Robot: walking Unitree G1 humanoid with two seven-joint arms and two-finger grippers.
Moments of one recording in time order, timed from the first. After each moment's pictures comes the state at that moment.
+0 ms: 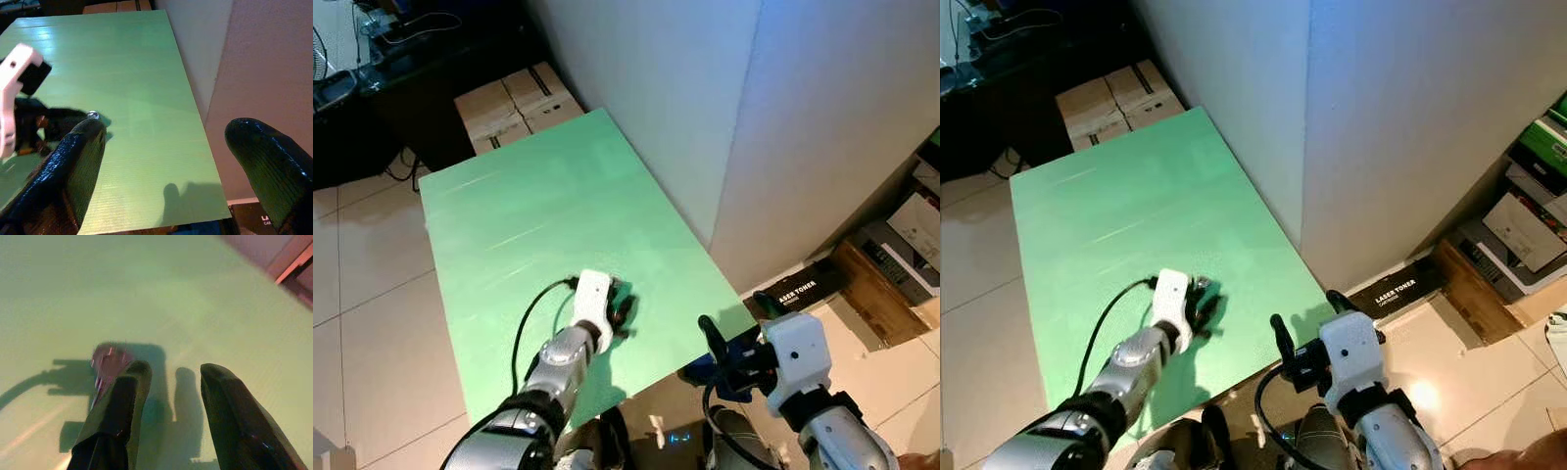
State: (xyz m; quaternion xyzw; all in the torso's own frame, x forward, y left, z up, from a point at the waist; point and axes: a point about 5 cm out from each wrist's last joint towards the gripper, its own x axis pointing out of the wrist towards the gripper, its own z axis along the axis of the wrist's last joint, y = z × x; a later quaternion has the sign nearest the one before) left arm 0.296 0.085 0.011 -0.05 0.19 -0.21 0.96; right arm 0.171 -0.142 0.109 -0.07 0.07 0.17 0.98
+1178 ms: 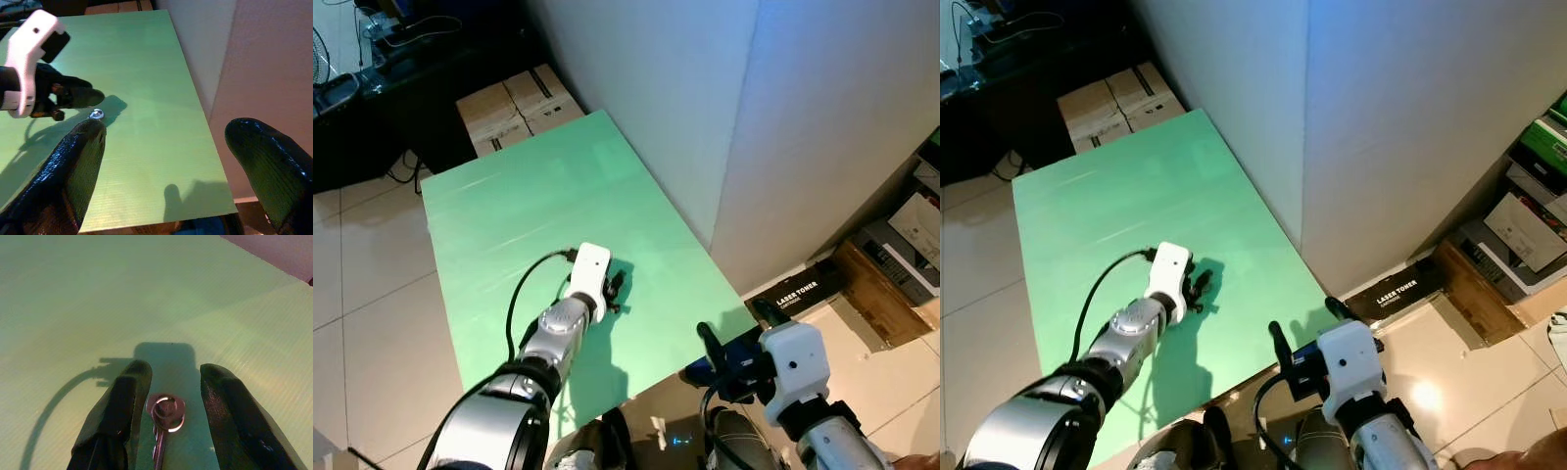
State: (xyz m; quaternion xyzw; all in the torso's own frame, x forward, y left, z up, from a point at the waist) left arm 0.325 0.096 0.032 0.04 0.19 -0.18 0.96; right arm 0.164 -0.138 0.105 -0.07 0.07 0.17 0.98
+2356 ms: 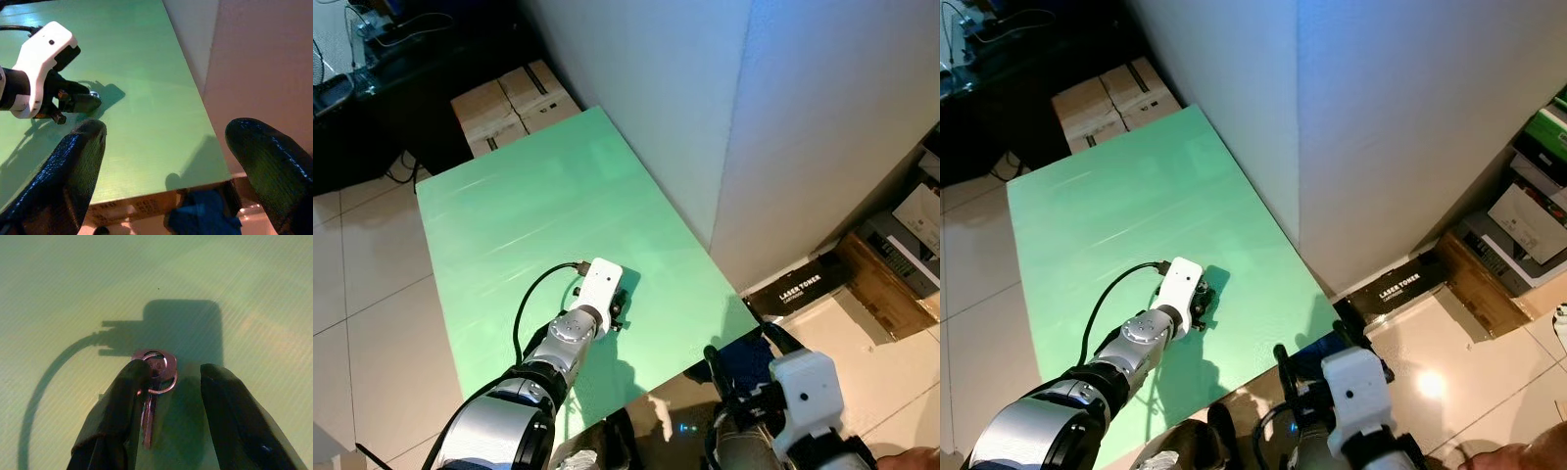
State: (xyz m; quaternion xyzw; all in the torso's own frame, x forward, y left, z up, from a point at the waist) left arm 0.312 0.090 0.014 0.09 0.24 -0.18 0.95; right arm 0.133 -0.141 0.105 -0.07 0.09 0.14 0.98
